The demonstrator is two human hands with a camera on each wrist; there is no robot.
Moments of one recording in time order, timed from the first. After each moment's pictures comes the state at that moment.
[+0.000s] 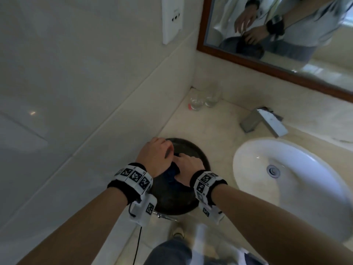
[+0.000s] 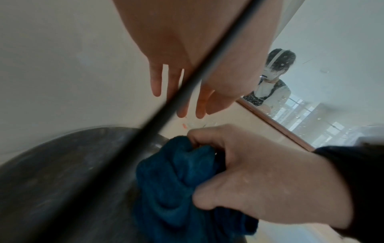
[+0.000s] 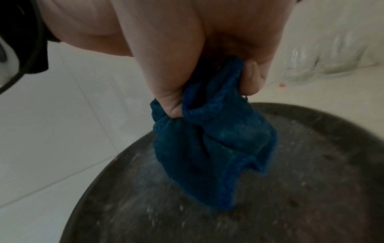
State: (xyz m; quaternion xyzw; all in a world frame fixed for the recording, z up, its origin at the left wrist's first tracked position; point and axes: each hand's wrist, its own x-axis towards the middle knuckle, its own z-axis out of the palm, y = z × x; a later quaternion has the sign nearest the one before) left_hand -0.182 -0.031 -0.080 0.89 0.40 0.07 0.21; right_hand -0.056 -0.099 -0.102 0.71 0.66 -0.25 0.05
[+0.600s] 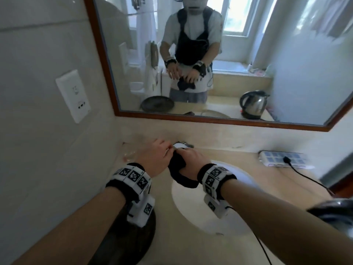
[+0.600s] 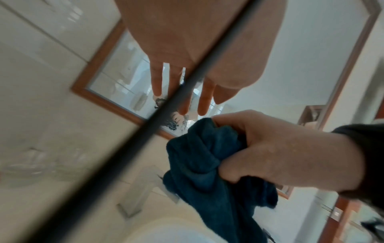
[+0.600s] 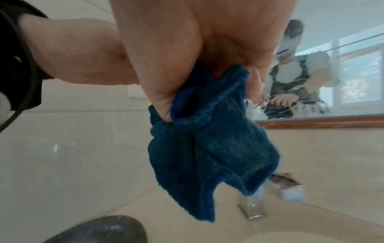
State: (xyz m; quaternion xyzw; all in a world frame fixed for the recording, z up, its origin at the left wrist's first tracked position) left_hand 0.002 -0.096 0.071 0.96 0.17 0.15 0.15; right_hand 0.114 -0.210 0.061 0.84 0.54 -0.08 -0.08
